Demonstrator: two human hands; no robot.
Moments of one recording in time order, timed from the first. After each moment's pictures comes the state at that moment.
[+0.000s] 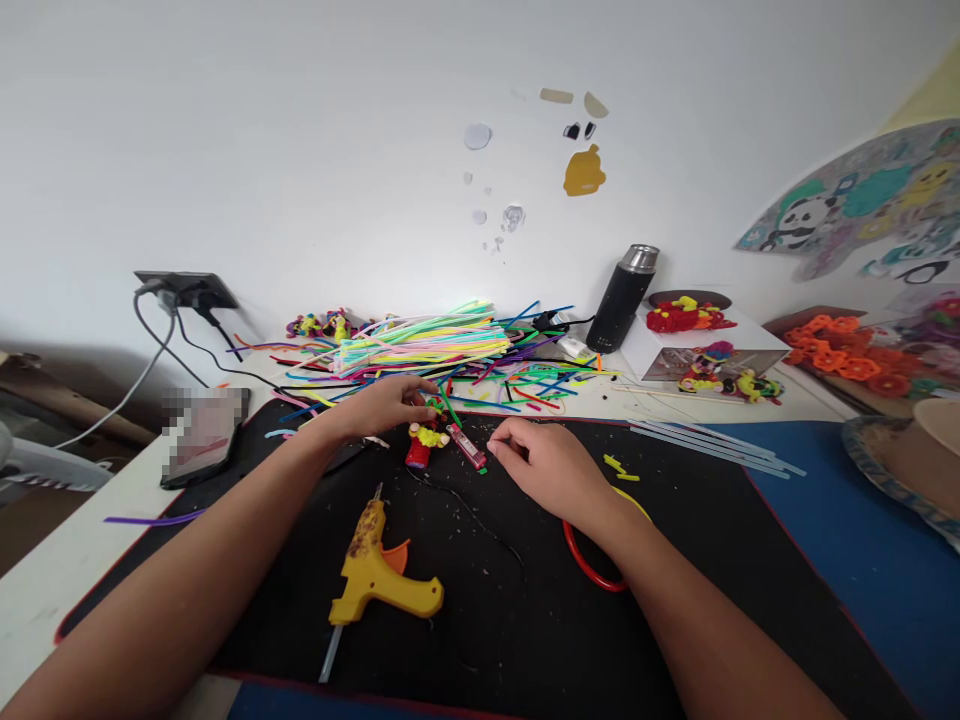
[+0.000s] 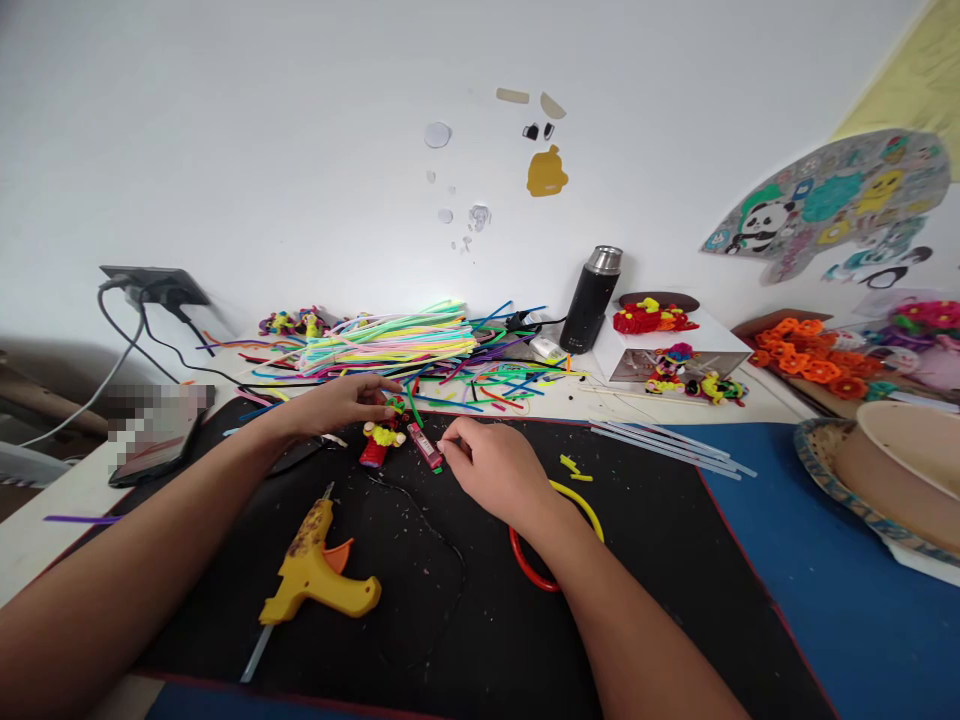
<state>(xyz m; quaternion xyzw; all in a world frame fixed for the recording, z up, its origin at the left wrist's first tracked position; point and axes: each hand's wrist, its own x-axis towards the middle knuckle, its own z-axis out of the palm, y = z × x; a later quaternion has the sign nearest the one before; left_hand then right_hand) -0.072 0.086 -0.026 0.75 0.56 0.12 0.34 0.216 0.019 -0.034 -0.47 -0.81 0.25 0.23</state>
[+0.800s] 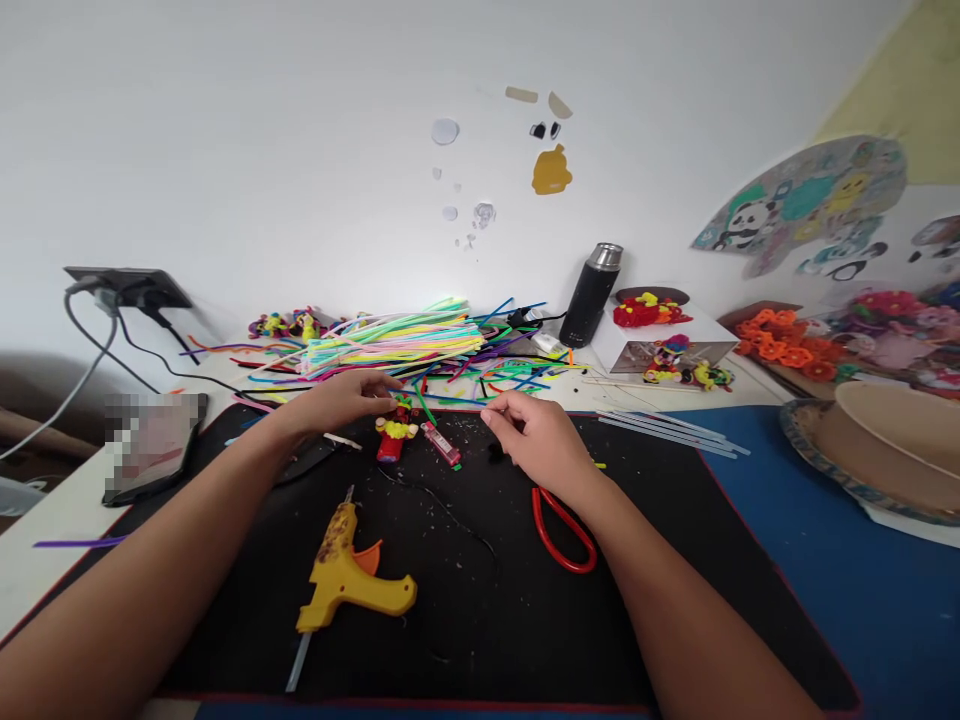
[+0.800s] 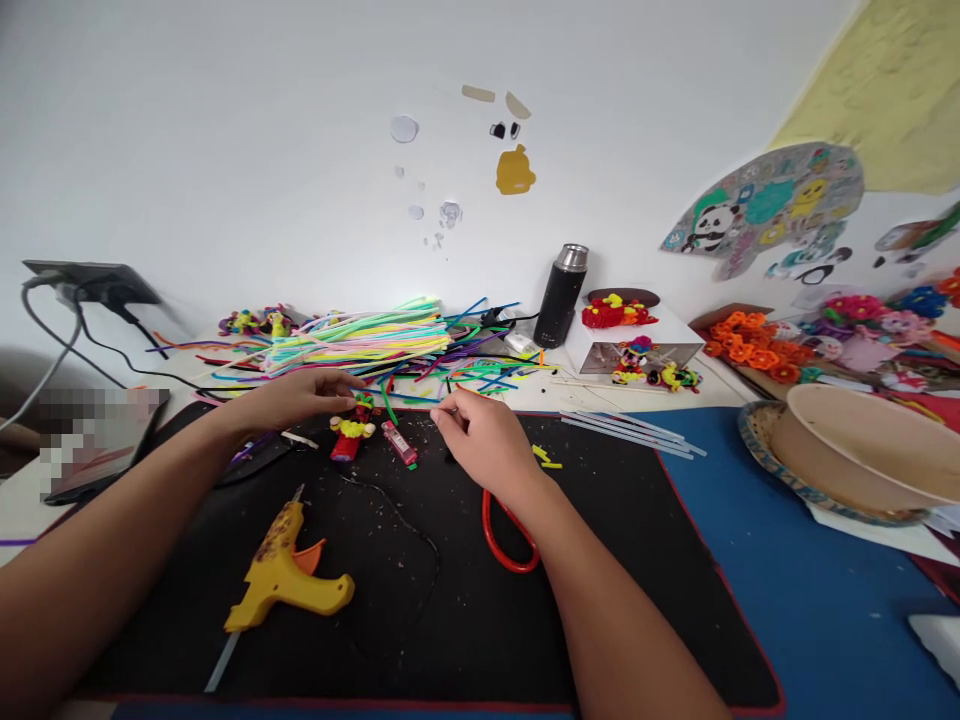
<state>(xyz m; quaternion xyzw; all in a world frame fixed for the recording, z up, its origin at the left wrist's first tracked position) -0.079 0.087 -0.014 0.74 0.59 0.12 0.31 0.233 0.028 -0.026 -0.50 -0.75 0.29 0.31</state>
